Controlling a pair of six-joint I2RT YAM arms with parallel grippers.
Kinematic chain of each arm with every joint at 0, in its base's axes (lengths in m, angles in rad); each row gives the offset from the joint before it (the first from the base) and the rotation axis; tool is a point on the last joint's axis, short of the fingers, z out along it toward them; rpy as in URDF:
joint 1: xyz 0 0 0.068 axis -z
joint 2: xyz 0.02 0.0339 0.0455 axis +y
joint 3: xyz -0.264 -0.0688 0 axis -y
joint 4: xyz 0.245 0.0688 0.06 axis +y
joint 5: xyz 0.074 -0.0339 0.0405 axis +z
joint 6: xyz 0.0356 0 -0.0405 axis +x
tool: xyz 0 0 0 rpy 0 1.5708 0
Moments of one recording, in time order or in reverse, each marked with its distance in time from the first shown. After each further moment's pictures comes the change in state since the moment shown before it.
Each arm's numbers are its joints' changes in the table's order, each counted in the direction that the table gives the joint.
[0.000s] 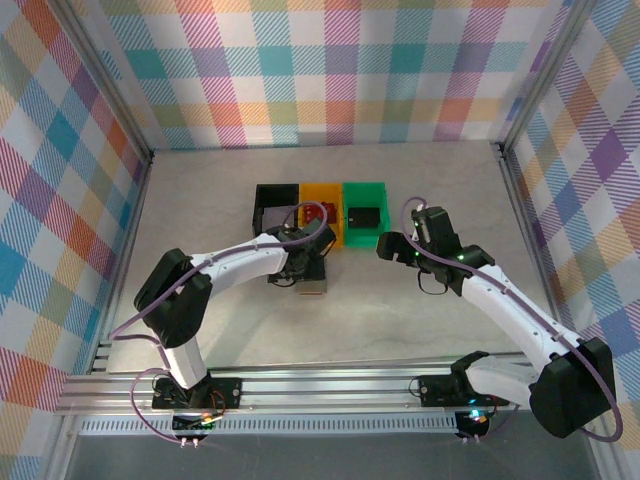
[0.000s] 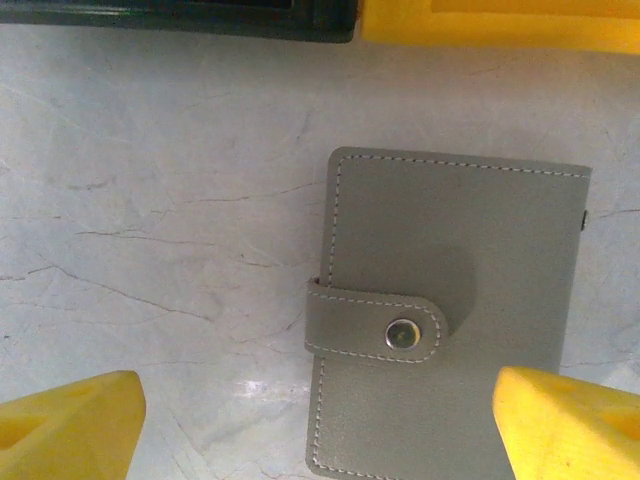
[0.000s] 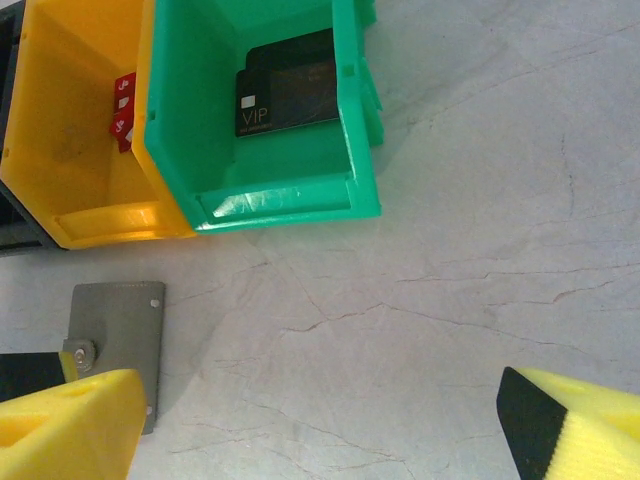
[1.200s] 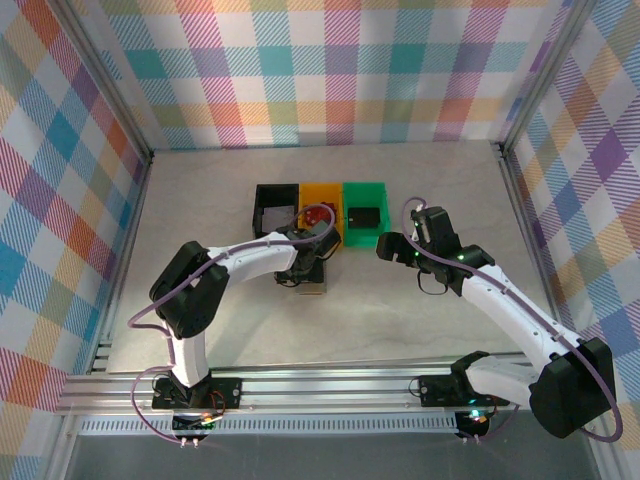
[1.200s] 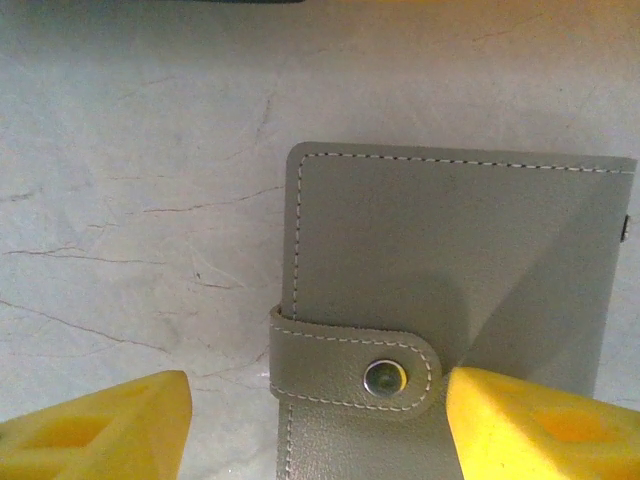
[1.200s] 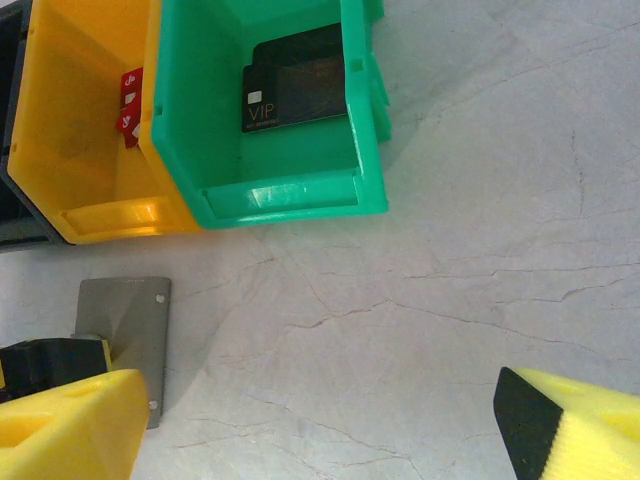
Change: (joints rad) left arm -0.002 0.093 0.030 -0.016 -0.023 0.026; right arm 0.000 0.000 0.000 0.000 0.011 0.000
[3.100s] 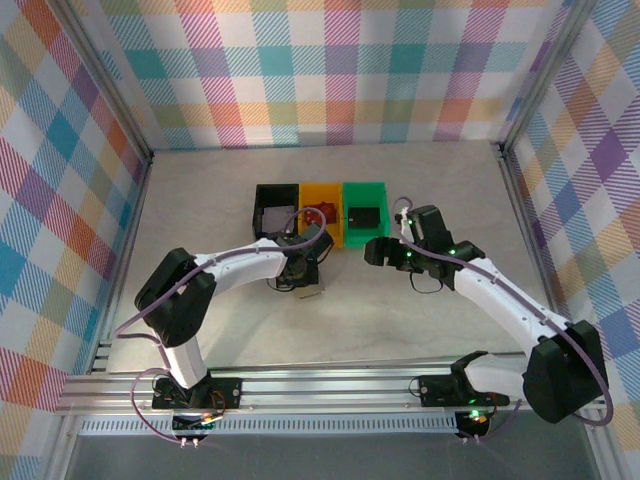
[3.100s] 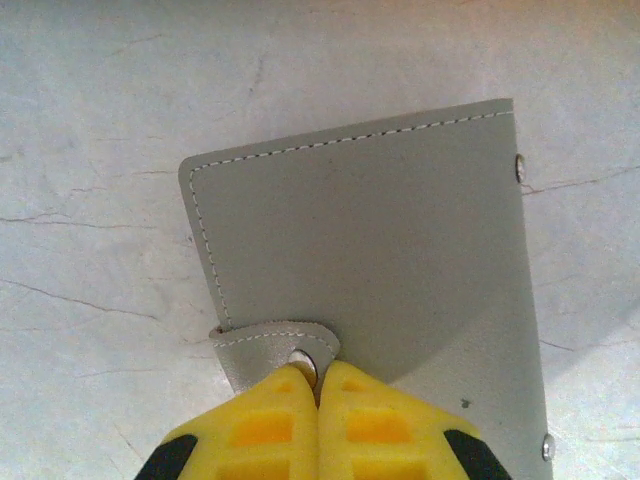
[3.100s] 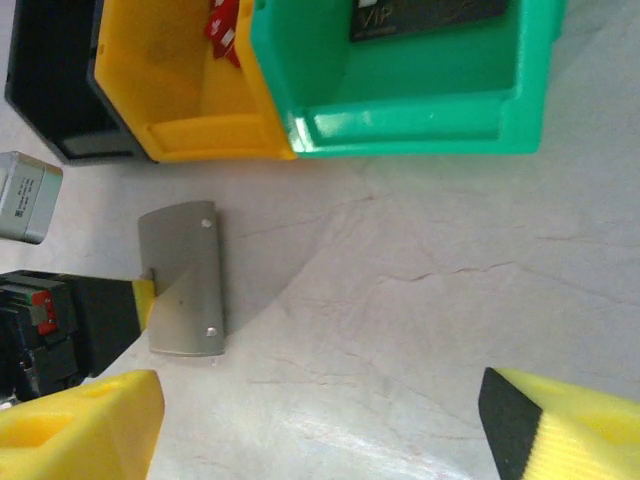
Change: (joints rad) left arm -0.007 -0.099 -0.112 -0.087 -0.062 0.004; right arm 0.000 0.090 0.000 -0.050 0.262 -0.026
